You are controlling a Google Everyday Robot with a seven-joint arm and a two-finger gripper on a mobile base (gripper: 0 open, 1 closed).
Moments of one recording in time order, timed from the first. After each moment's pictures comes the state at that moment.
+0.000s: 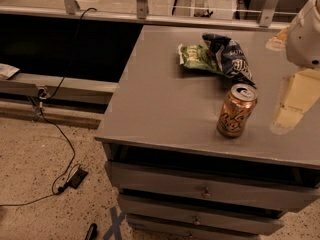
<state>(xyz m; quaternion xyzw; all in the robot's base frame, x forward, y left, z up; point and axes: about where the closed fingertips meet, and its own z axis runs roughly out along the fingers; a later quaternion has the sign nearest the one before) 0.438 -0.217 0.976 -0.60 0.78 -0.03 0.16</state>
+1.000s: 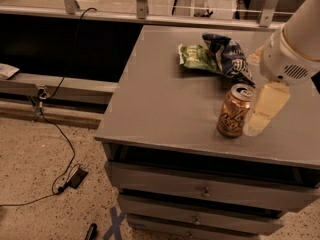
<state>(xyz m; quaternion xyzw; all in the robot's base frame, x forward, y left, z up) 0.473 -0.200 0.925 -0.59 0.79 0.01 0.18</state>
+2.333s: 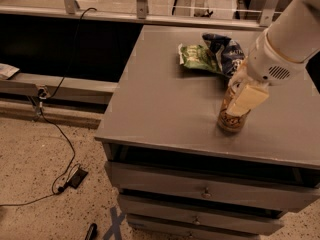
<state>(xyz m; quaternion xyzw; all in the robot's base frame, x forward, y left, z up) 0.491 -0.187 0.910 -0.60 0.78 0.02 0.18</state>
